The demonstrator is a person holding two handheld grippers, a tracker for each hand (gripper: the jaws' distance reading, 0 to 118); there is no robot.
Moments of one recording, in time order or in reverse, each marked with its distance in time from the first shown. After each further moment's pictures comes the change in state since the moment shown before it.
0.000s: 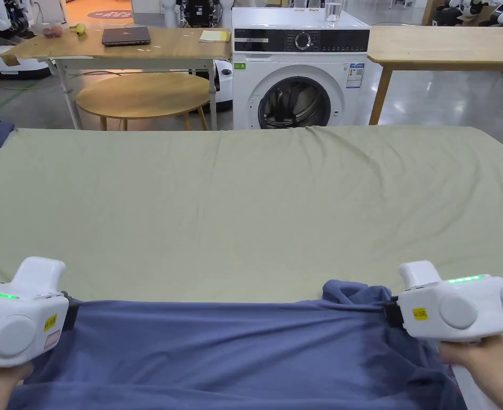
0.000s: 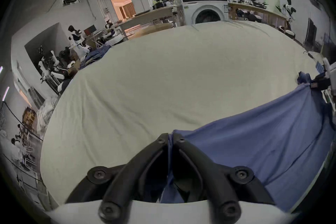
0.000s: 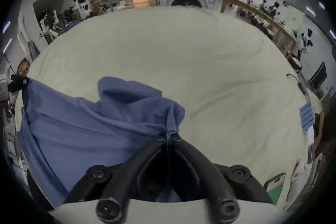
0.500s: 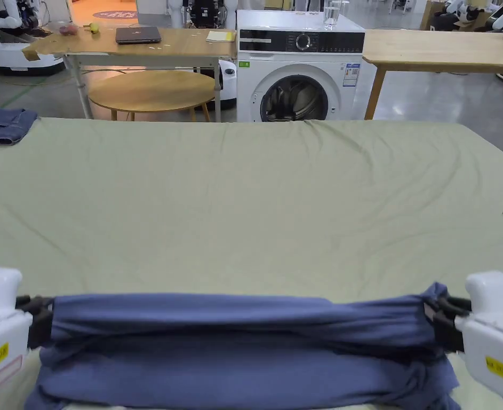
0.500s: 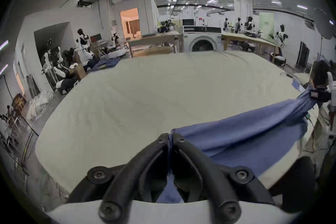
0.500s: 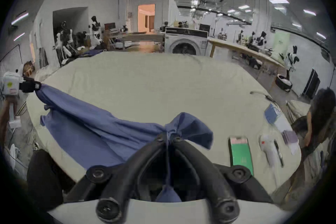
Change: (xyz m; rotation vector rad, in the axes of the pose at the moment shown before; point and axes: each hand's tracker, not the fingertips) left arm -0.023 -0.134 0.160 0.159 -0.080 0.123; right arm -0.039 -0.157 0.202 0.286 -0.036 0.027
